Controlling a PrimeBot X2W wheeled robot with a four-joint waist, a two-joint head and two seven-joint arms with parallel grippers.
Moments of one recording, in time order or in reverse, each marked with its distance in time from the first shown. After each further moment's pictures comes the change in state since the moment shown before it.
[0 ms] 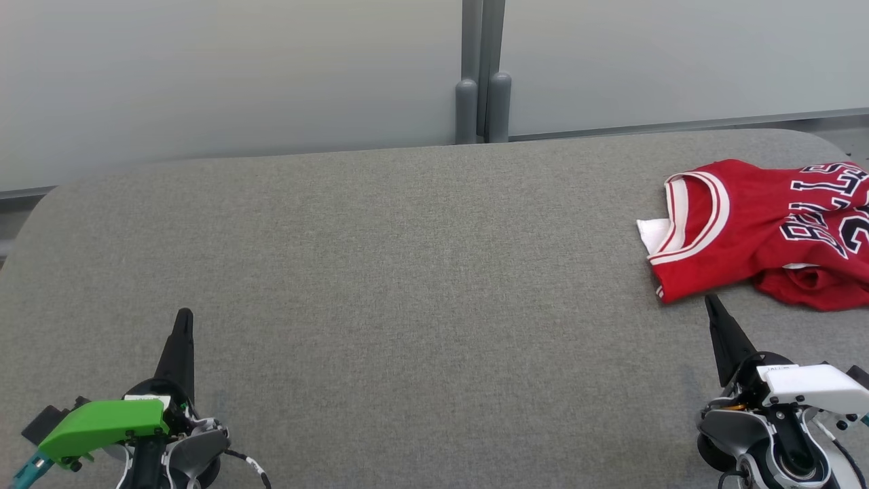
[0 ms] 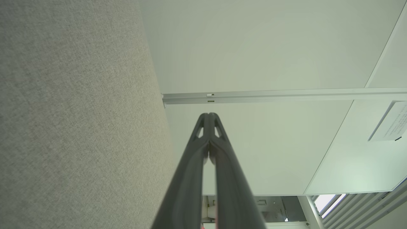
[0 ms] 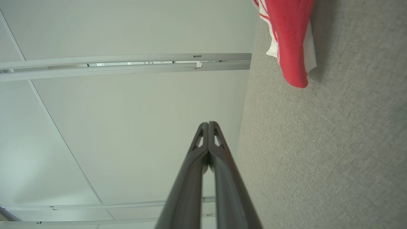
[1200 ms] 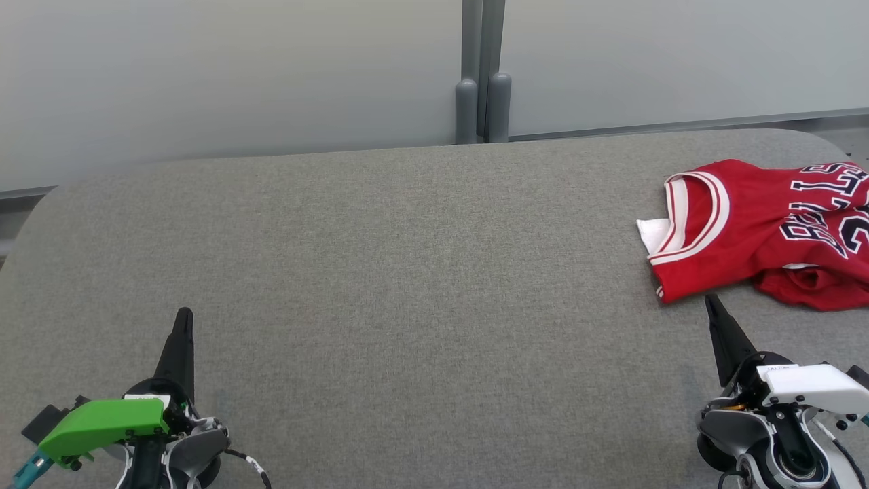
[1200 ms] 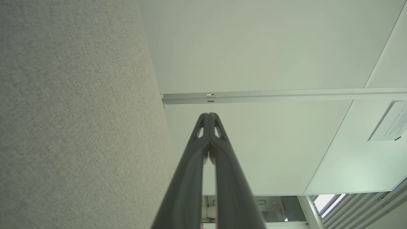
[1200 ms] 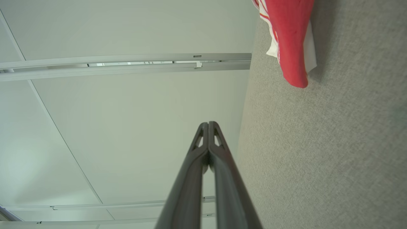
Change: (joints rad) left arm -0.002 0.000 0.000 0.000 0.000 0.000 0.000; right arm 0.000 0.000 0.000 0.000 0.000 0.000 0.000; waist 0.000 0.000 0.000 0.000
